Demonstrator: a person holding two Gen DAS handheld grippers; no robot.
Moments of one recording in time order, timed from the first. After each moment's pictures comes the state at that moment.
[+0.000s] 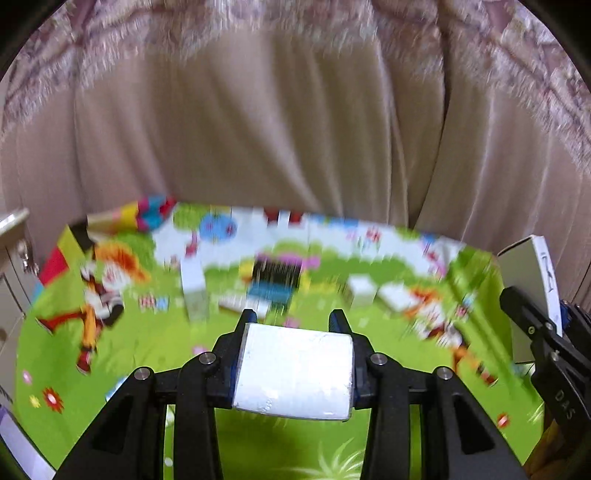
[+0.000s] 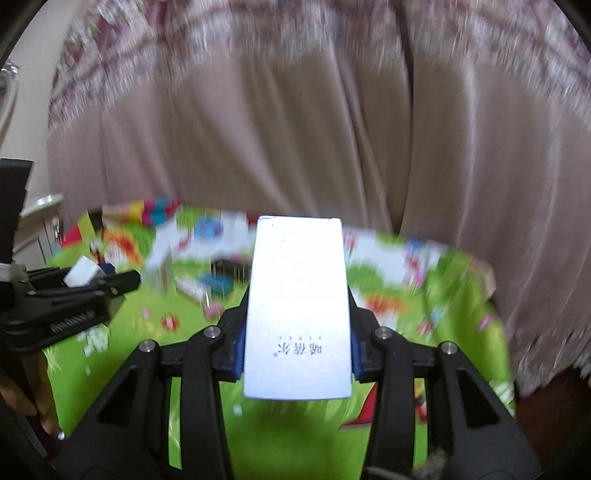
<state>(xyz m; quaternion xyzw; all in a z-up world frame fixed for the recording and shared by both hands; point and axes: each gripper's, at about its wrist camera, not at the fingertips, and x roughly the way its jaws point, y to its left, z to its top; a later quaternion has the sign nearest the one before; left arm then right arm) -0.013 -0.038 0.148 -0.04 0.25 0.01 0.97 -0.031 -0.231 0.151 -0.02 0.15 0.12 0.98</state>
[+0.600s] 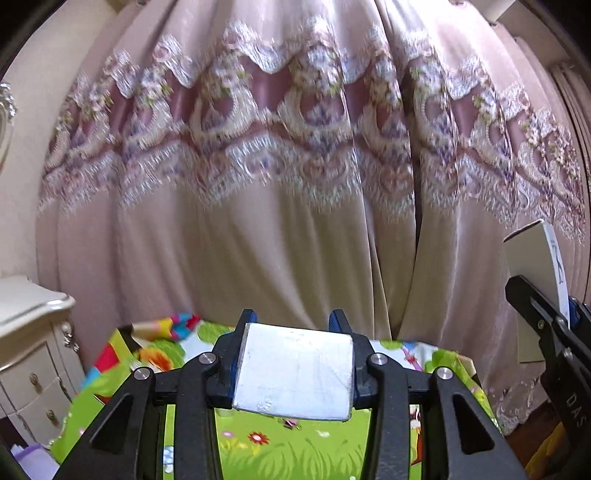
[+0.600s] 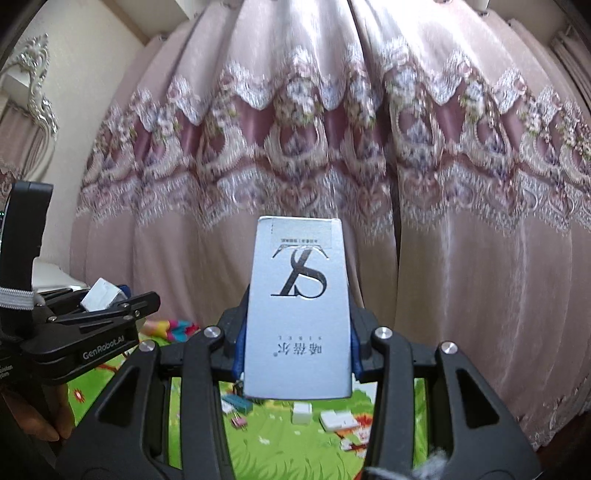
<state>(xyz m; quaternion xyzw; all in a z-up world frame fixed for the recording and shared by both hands) -0.127 -0.035 0.261 -0.03 0.04 0.03 1.00 -0.149 -0.222 0.256 -0.01 -0.07 0.12 0.99</state>
